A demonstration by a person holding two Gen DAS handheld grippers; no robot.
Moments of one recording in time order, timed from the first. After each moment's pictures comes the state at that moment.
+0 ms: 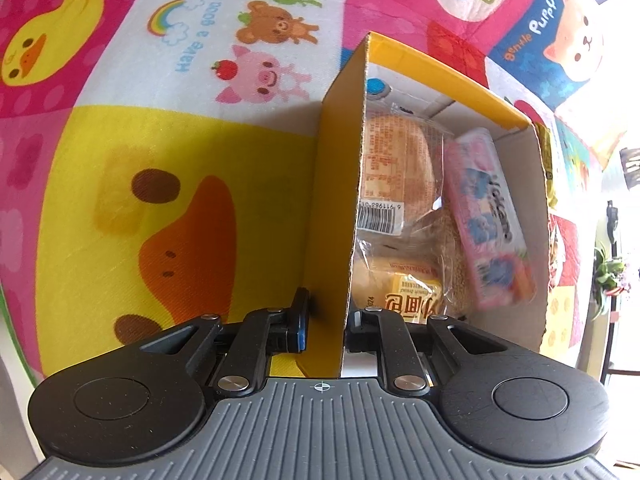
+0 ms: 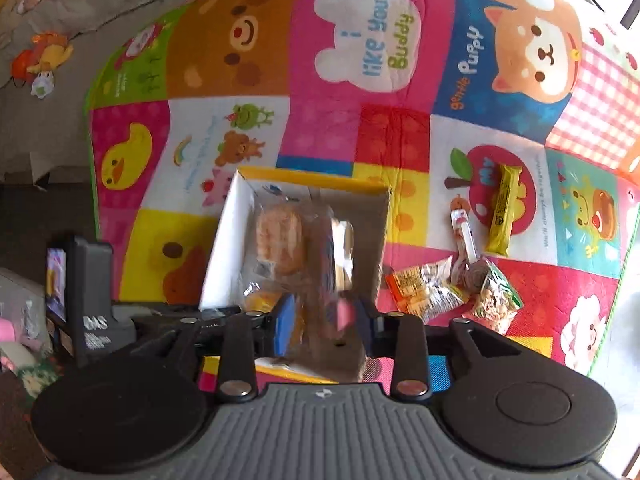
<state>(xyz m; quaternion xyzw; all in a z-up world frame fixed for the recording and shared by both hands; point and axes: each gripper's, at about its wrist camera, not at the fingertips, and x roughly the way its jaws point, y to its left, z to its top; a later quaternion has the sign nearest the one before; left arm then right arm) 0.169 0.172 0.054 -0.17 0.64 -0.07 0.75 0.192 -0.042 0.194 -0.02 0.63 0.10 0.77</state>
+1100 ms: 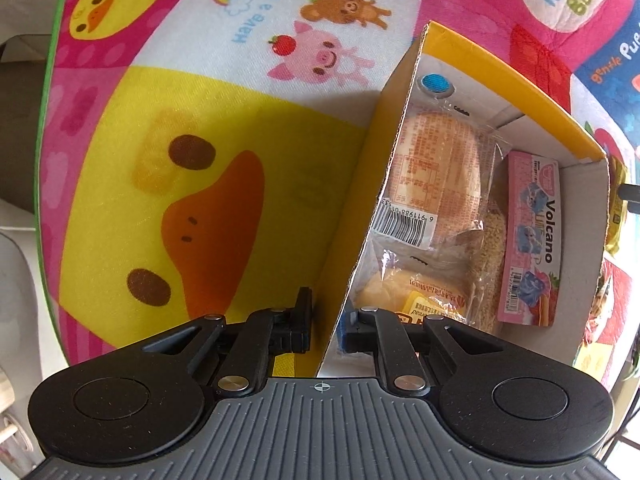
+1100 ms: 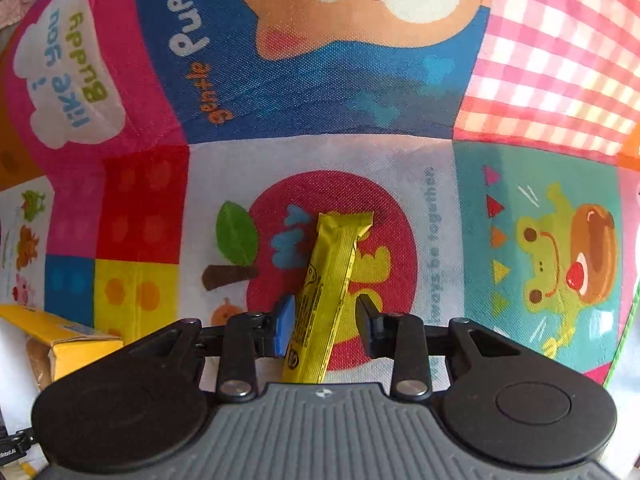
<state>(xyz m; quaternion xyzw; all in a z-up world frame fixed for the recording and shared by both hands) 0.185 0.139 0.053 -0.17 0.68 0.08 0.71 0.362 -0.240 0.028 0.03 0.66 0.05 0.75</state>
